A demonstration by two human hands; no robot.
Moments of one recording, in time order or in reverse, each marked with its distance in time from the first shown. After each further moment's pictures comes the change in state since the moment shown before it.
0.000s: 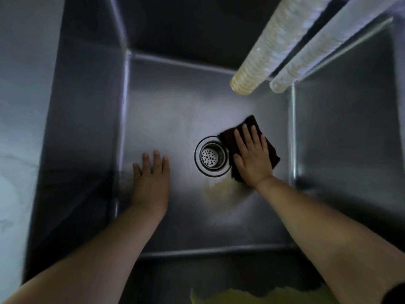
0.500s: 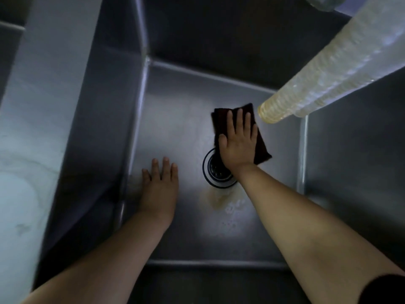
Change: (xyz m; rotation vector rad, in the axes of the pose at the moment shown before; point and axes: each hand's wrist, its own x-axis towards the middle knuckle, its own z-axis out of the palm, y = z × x) left_hand 0.005 0.000 0.003 0.011 0.001 -0.008; right_hand 0.077 -0.066 -0.012 0.032 0.096 0.121
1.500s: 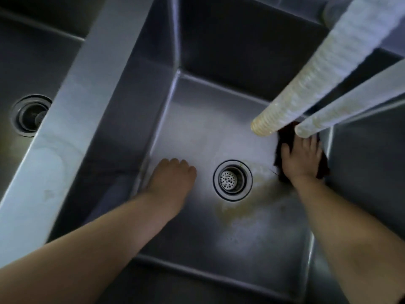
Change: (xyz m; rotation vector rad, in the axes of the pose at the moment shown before) left_hand -0.015 -0.001 -0.071 0.081 0.087 0.059; right_hand 0.035 0.127 -0.019 -0.004 0.034 0.125
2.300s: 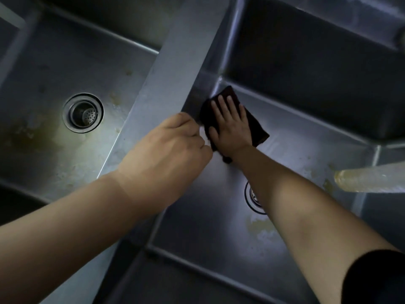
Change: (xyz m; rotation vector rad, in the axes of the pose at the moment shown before) left_hand -0.065 -0.113 -0.076 0.064 0.543 0.230; right_hand 0.016 -0.271 0.006 -0.008 -0.043 -0.717
